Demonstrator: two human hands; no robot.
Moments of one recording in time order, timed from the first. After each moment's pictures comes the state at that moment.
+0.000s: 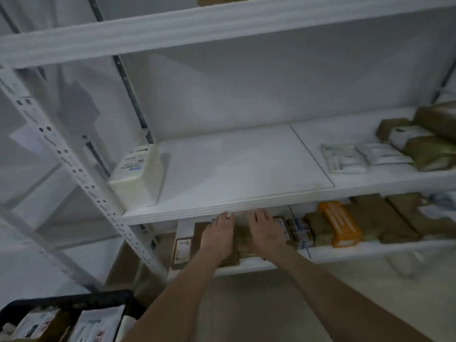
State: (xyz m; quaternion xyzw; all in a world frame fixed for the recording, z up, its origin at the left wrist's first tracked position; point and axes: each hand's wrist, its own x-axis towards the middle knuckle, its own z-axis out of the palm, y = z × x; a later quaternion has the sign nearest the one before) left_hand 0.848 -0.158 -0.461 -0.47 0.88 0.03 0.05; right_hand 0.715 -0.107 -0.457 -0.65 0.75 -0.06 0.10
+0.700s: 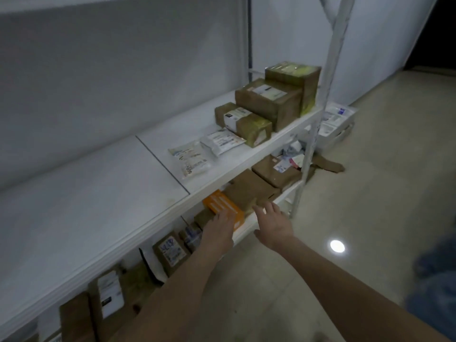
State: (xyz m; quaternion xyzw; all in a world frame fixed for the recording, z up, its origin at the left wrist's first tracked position) left_hand 0.516 -0.081 -0.506 -0.16 0.98 0.03 0.11; right_hand 0.431 0.052 -0.499 -0.35 0.93 -0.07 0.10
